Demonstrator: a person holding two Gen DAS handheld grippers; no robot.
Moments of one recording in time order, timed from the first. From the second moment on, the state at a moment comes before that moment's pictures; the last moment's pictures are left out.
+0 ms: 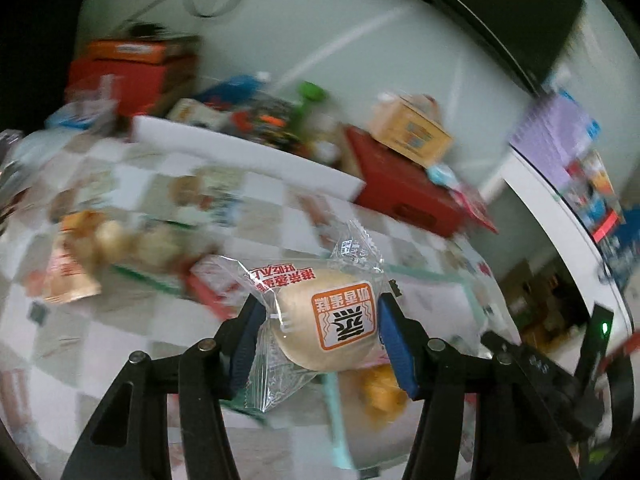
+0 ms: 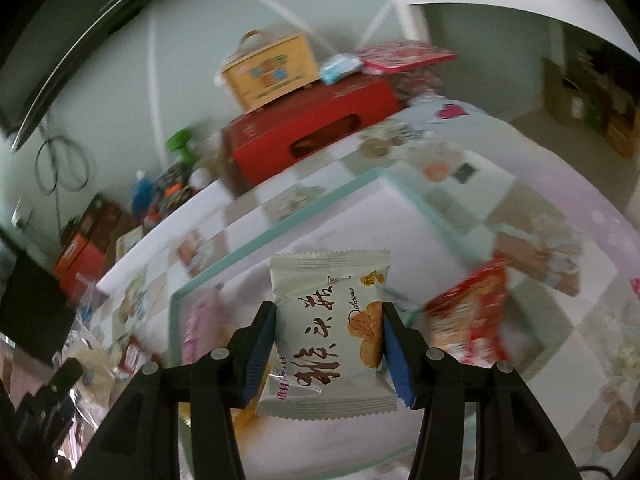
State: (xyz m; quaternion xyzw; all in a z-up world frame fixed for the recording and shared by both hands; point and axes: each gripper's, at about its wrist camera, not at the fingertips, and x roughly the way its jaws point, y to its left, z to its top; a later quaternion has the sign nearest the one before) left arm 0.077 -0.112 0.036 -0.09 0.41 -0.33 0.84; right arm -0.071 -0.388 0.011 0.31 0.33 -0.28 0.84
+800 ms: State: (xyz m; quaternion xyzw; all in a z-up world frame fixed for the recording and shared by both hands) left arm 0.048 -0.242 0.023 0.02 0.40 -0.40 0.82; right arm -0.085 -0.419 0.006 0.33 0.32 -0.30 0.84
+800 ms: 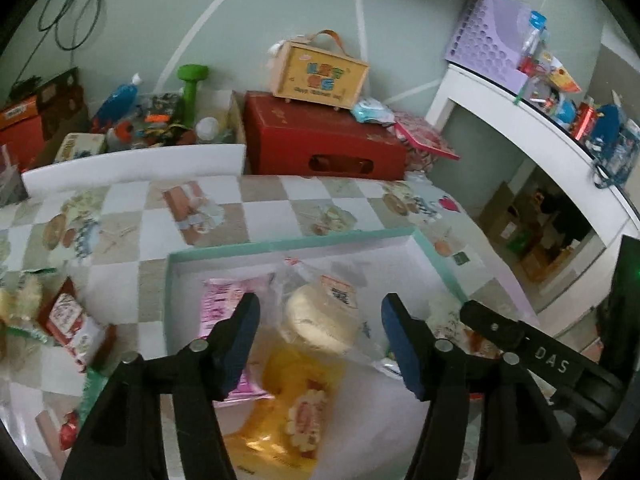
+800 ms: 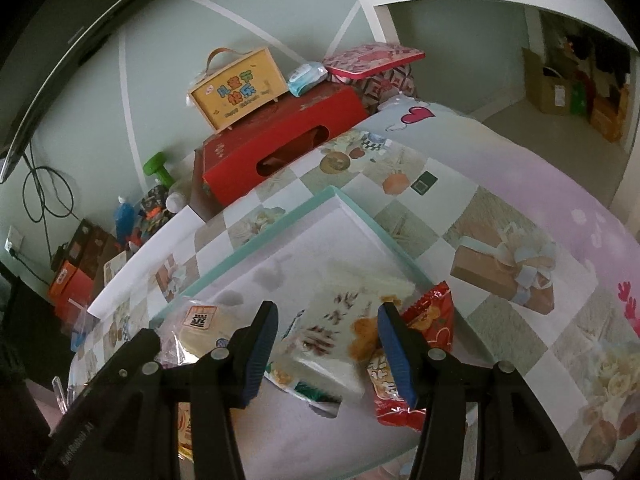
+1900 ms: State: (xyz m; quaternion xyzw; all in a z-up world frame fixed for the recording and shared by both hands) left arm 0.070 -0.042 0.036 0.00 0.38 -0.14 0.91; right arm -0.027 -0.304 0.019 0.16 0.36 -0.19 0.90
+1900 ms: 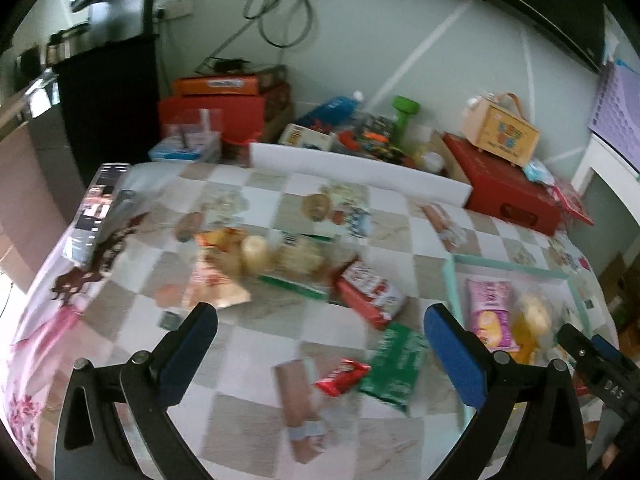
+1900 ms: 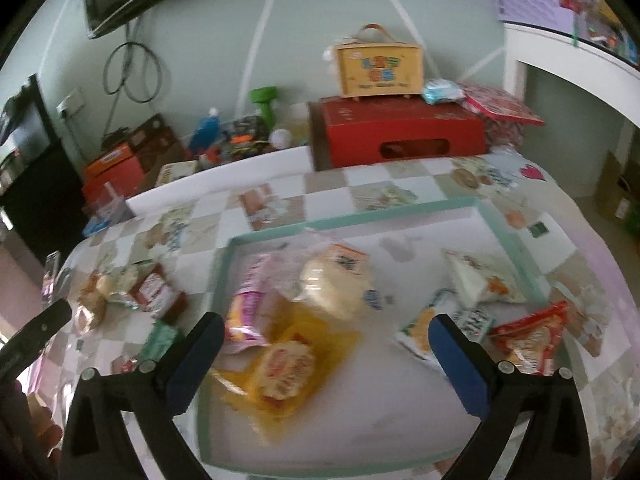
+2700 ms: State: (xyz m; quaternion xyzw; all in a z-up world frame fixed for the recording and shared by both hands) left arm 0.107 0.038 0.001 -0.04 0.46 -0.06 0.88; right arm 0.041 -0.160 -0.007 0.06 0.40 -0.04 0.91
